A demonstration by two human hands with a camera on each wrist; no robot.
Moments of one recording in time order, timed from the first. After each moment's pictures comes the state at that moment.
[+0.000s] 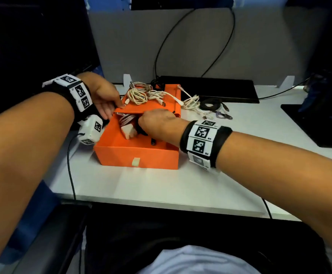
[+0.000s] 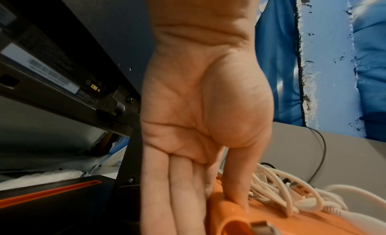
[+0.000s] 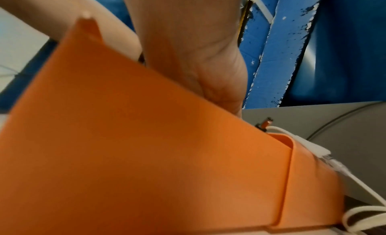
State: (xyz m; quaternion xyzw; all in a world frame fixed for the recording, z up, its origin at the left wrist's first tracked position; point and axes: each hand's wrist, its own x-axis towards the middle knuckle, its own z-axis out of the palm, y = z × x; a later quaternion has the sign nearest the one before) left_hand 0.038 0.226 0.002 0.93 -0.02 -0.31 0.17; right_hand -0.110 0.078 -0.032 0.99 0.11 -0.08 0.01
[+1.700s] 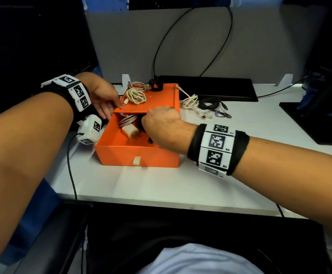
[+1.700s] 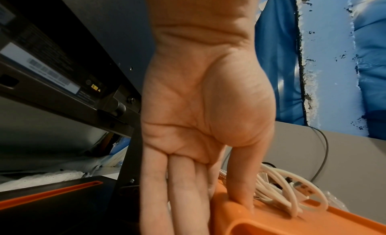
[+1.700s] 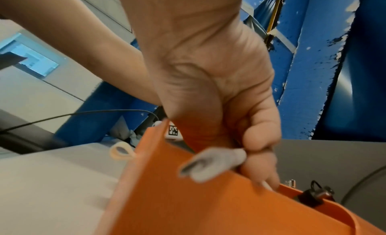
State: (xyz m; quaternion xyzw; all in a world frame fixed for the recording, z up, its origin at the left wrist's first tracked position) left_hand 0.037 0.222 0.006 0.93 -0.03 -0.32 0.16; right_hand -0.167 0.077 -0.012 0.99 0.07 -0.01 0.10
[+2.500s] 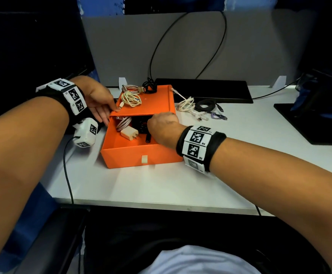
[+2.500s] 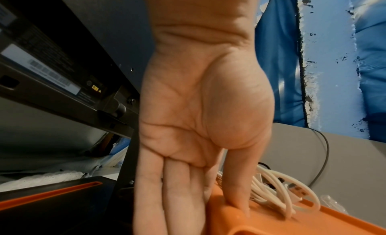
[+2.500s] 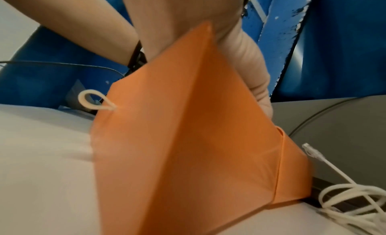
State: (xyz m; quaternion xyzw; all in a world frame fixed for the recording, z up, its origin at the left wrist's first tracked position) left_hand 0.031 0.224 0.012 0.93 -0.03 -0.34 0.16; right_hand -0.115 0.066 -0.044 0.99 0.00 -0.07 0.12
